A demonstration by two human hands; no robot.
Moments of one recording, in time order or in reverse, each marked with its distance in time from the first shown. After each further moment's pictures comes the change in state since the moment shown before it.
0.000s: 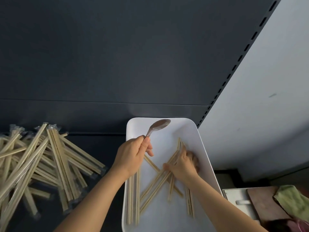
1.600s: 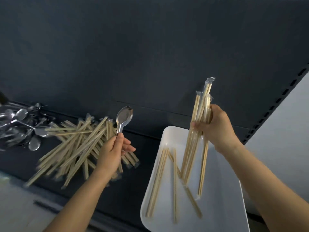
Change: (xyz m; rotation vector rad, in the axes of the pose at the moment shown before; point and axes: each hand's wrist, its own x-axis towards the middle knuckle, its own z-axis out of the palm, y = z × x) left_hand -0.071 0.011 -0.088 -0.387 0.584 -0.435; right_hand -0.022 -0.096 -0.130 0.525 0.073 -0.656
